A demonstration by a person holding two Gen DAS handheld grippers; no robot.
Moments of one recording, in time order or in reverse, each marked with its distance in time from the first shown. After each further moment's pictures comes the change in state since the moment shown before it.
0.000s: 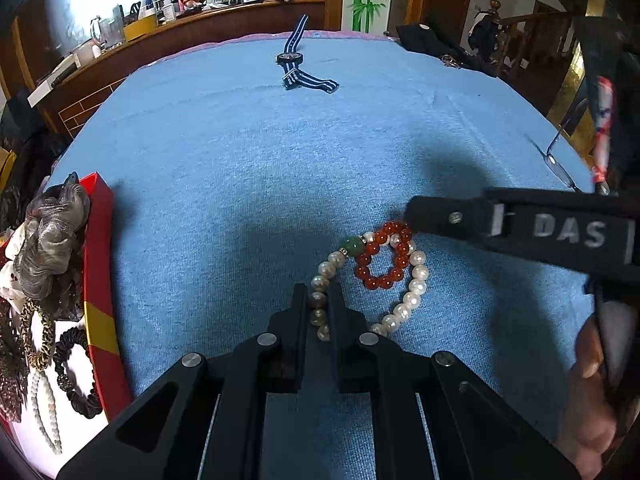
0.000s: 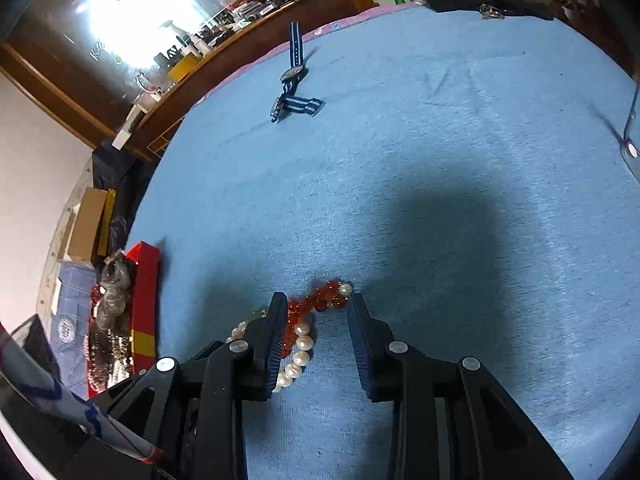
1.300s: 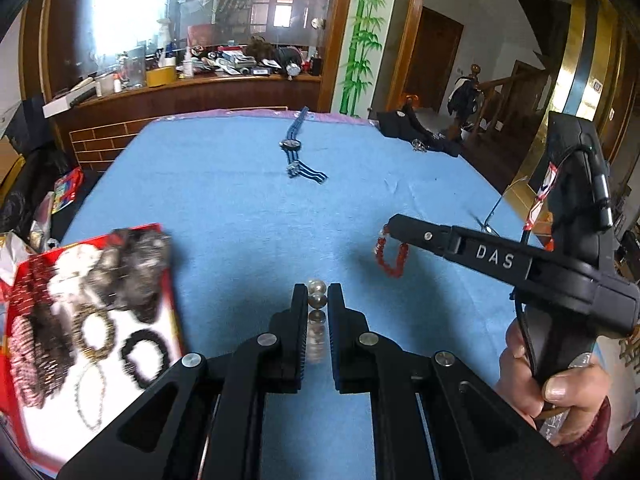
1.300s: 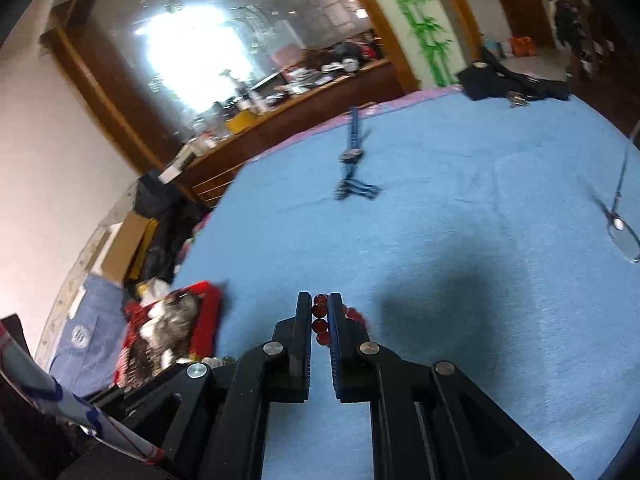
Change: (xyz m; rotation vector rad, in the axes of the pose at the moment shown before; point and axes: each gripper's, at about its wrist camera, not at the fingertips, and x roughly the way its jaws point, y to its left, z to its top) left arm -0.125 0.028 -0.009 -0.072 -0.228 -0.100; right arm -0.072 0.047 -0.013 -0.143 -0.248 0.145
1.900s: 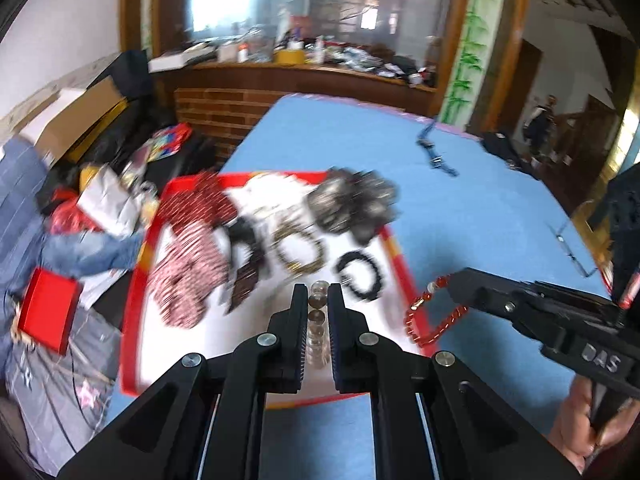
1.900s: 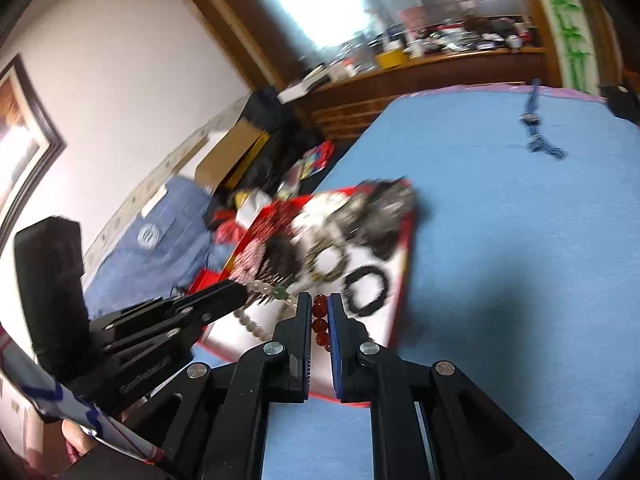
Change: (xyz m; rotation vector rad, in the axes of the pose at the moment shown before) left arm -0.094 0.156 -0.076 -0.201 0.010 0.233; right arm 0.027 0.172 -0.096 -0.266 0.202 0.260
